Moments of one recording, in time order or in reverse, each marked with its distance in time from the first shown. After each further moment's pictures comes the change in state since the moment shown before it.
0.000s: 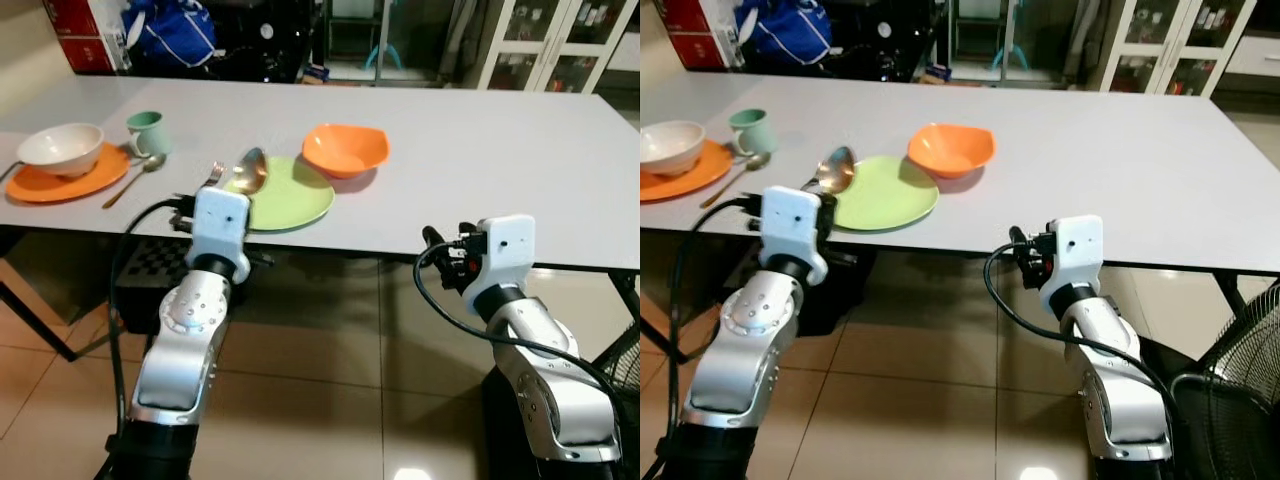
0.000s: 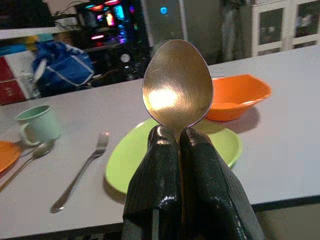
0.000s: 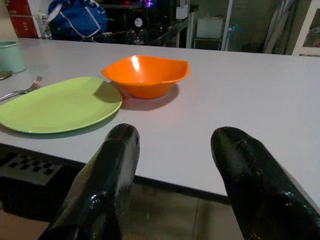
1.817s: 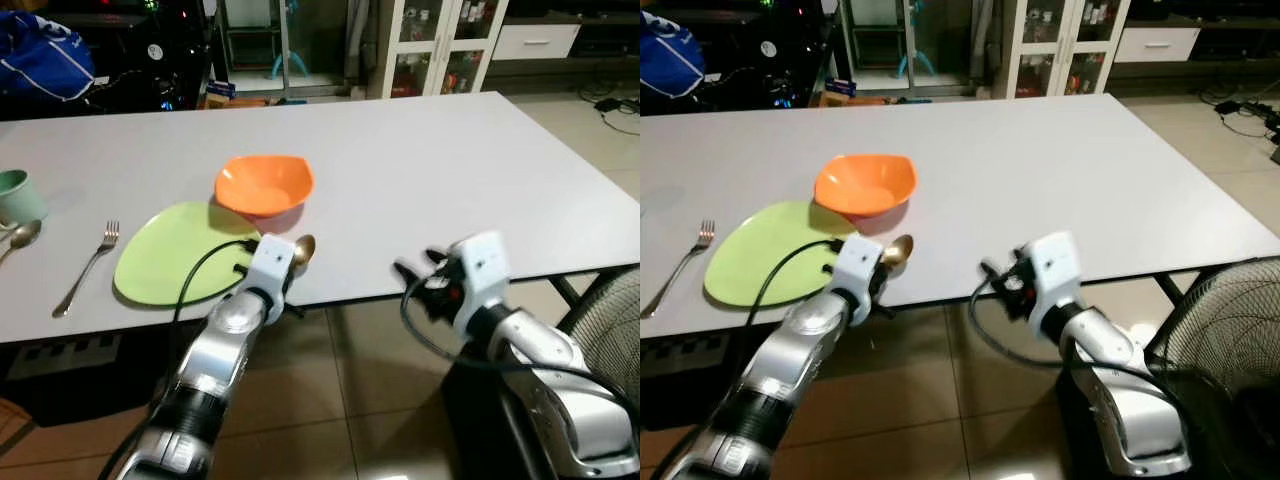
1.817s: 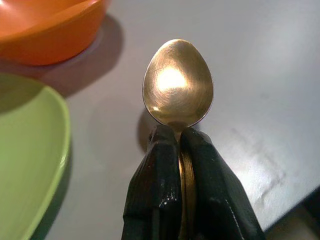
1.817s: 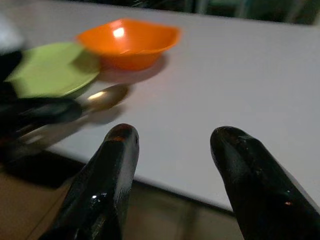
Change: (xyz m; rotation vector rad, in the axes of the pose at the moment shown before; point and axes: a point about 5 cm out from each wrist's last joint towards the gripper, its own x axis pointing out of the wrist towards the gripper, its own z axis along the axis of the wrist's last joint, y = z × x) left arm 0.026 -0.041 -0.080 -0.023 0.413 -0.274; right arm -0.015 0.016 -0.011 -0.059 0.146 0.355
